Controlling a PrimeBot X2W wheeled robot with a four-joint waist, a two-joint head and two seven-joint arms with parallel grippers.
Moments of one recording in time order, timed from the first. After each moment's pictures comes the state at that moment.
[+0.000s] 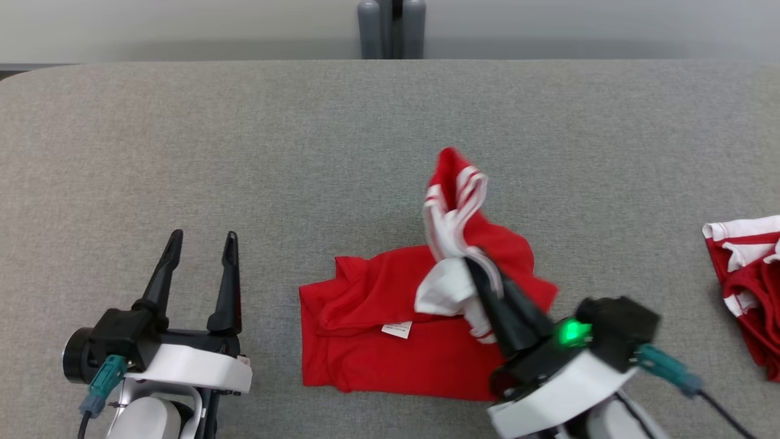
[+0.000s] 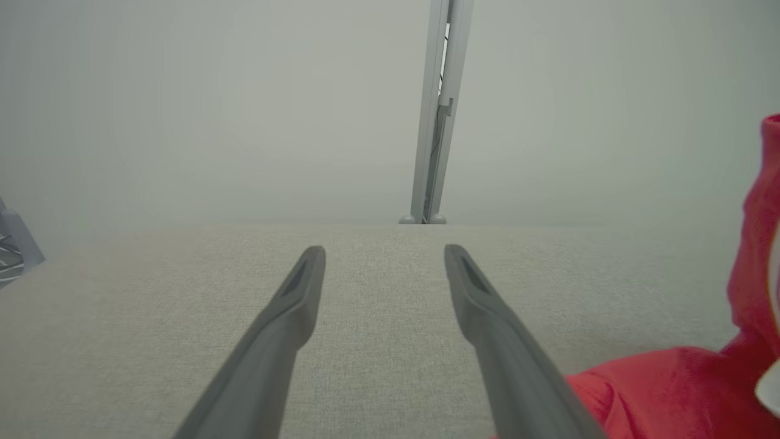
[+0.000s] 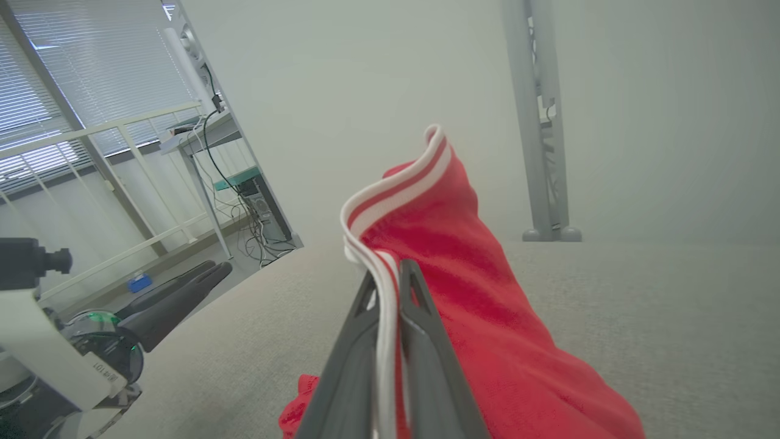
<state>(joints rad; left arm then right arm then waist) -0.13 0.23 -0.23 0.09 -0.37 0.12 -0.26 -0.17 -0.07 0.45 -0.05 0.40 0.13 -0.15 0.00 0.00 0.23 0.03</state>
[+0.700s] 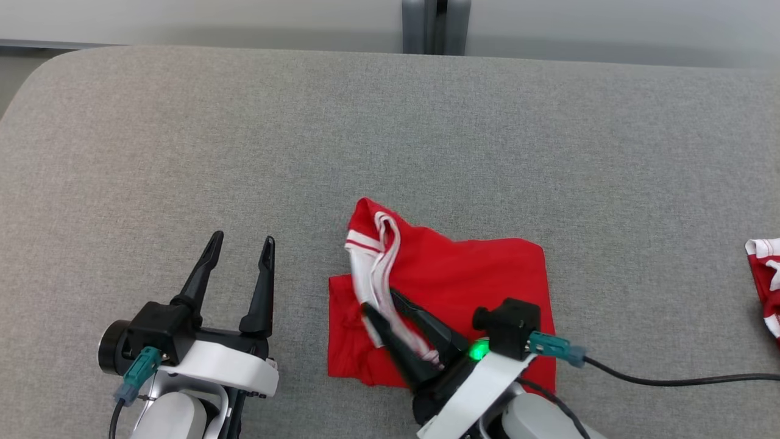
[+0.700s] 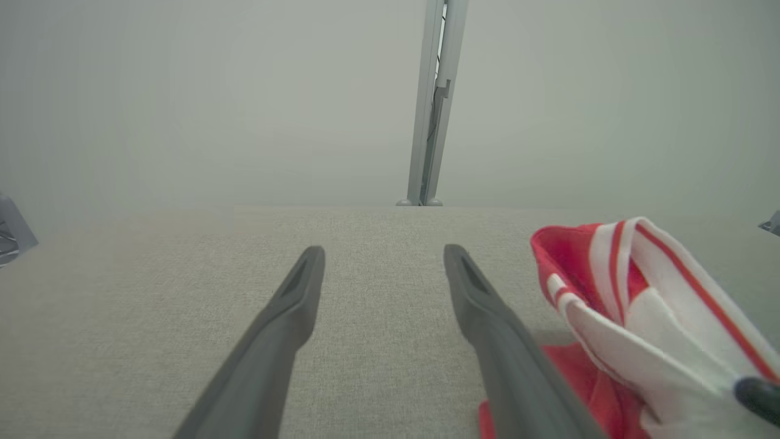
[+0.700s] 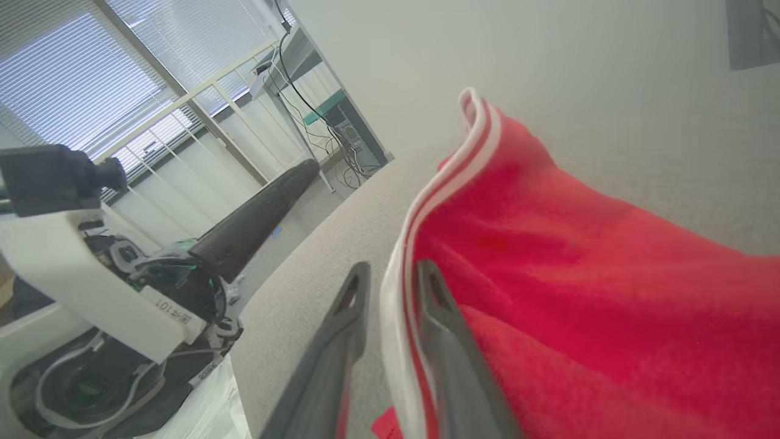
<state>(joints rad) -0.17 0.20 -0.30 0.14 -0.37 0.09 -0.25 -0.40 -0.05 0.83 0.33 0.74 0.13 -0.26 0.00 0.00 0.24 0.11</state>
